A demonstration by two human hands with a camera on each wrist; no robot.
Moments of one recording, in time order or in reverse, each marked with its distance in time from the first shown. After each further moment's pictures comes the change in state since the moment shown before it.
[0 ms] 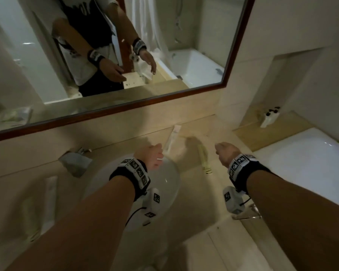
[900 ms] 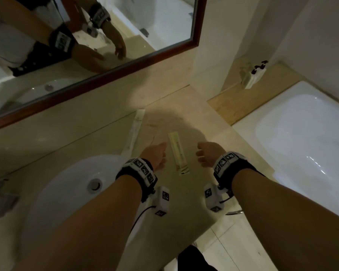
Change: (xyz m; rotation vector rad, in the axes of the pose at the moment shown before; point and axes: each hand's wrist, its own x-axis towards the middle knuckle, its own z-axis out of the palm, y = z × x) left_hand 0.192 -0.021 0.139 0.118 0.030 -0.207; right_hand 0.134 0.082 0.021 0.544 -0.253 0.442
